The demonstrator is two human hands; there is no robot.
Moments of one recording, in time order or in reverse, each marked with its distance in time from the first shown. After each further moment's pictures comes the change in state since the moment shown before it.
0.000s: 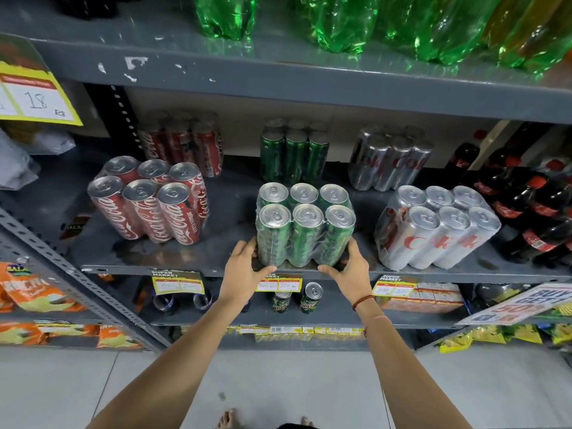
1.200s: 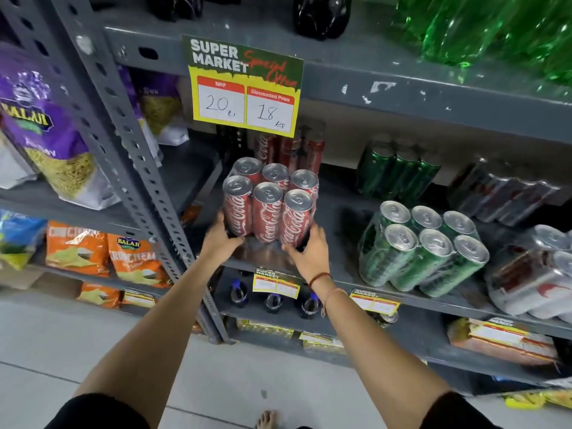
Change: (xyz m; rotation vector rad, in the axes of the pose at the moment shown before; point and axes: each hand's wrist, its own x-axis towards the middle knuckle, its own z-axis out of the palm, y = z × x) left_hand 0.047 -0.171 -0.190 -0.231 0.100 -0.421; right_hand 0.002 -0.148 0.241 -0.005 -0.173 -0.093
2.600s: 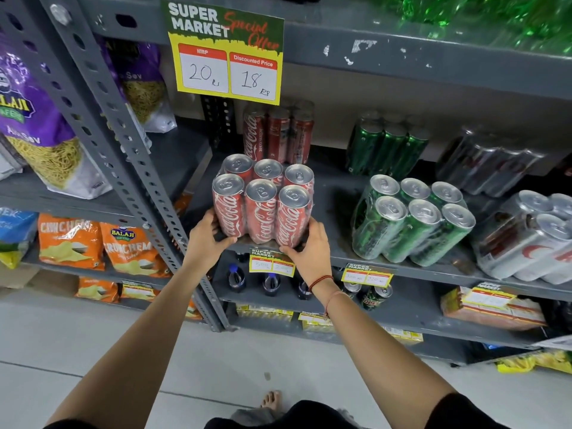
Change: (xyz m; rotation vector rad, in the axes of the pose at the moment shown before) left_hand -0.055 0.002 -0.016 0.122 0.000 0.134; right_hand -0.049 0.004 -0.013 -0.074 0.036 -0.040
